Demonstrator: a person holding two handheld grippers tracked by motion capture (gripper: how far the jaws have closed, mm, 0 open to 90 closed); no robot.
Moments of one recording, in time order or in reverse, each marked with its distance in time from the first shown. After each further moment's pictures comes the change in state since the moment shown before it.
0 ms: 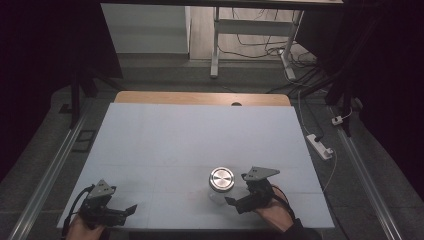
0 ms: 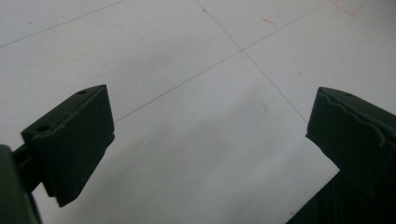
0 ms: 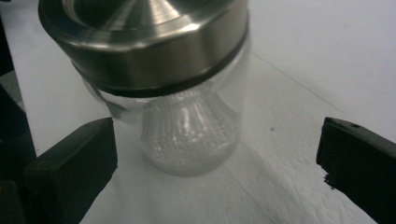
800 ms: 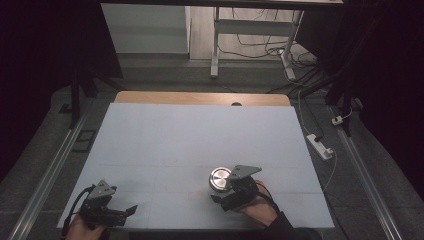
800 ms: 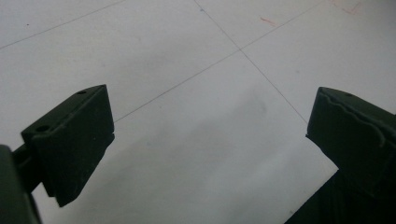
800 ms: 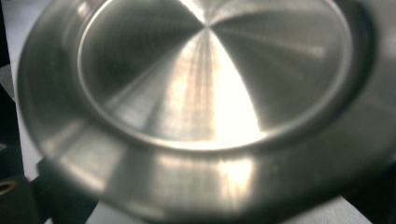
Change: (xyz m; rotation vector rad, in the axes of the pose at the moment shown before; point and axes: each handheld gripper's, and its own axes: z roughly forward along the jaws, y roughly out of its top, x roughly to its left) left arm -0.001 0.000 0.000 0.001 -0.003 0.011; right arm 0.014 0.017 0.034 -0.007 0.027 -0.057
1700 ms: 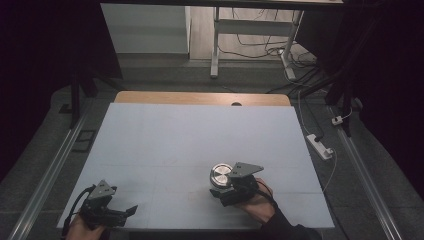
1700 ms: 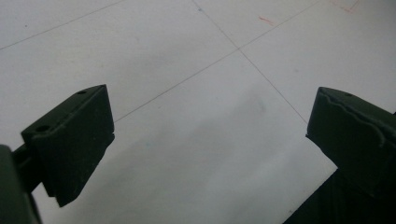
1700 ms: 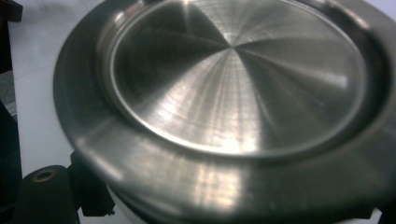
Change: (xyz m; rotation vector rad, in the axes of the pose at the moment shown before) left arm -0.001 0.000 0.000 0.001 -0.003 0.007; right arm 0.001 0.010 -0.007 -0.061 -0.024 -0.044
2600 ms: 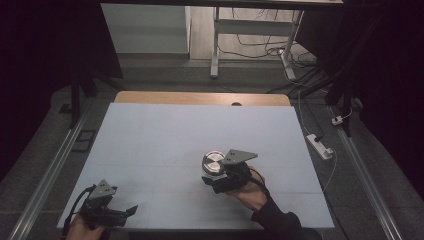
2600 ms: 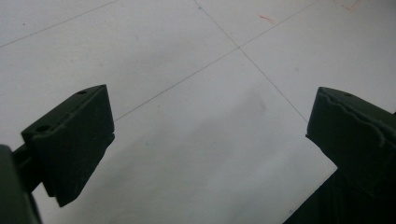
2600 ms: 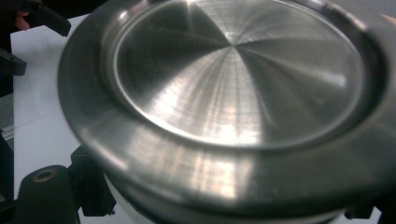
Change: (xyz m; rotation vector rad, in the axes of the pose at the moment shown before) left arm 0.000 0.000 0.001 0.007 0.000 0.003; right arm -0.007 0.036 0.014 -0.060 0.015 0.013
